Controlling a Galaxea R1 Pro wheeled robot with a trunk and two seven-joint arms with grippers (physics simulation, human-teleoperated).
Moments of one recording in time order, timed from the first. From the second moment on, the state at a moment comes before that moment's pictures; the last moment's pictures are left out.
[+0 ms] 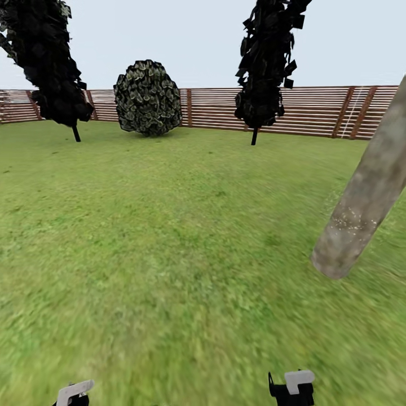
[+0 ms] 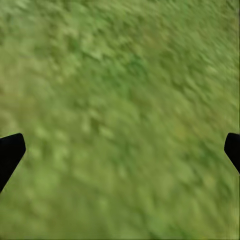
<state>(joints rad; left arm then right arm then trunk) -0.35 0.16 0.52 -0.18 -0.22 -0.39 -0.06 -0.42 -0.01 -0.27 -0.04 0.50 -0.62 -0.25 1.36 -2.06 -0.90</state>
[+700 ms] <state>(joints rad) -0.35 0.16 0.52 -0.18 -0.22 -0.39 -0.06 -0.42 -0.01 -0.27 -0.04 0.50 -0.62 -0.25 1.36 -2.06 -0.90</state>
